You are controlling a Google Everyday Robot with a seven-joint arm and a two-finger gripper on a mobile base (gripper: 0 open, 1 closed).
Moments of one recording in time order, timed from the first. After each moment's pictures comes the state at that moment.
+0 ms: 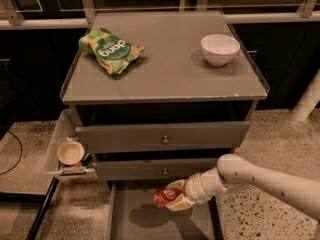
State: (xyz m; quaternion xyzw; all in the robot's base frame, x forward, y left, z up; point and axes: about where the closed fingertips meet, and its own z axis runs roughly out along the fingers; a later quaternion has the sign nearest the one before) arm 0.461 -0.066 0.441 -0.59 0.68 0.36 0.27
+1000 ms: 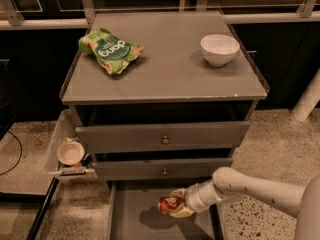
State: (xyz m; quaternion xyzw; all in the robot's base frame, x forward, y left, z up) arm 0.464 -0.080 0.353 -0.61 0.68 0.29 0.26
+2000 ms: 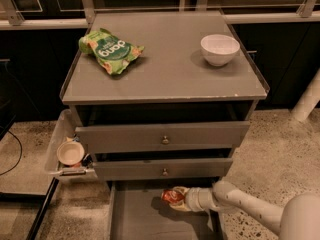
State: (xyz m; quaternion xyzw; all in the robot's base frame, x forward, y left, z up) arm 0.534 -0.095 0.245 -0.56 0.70 0.25 0.36
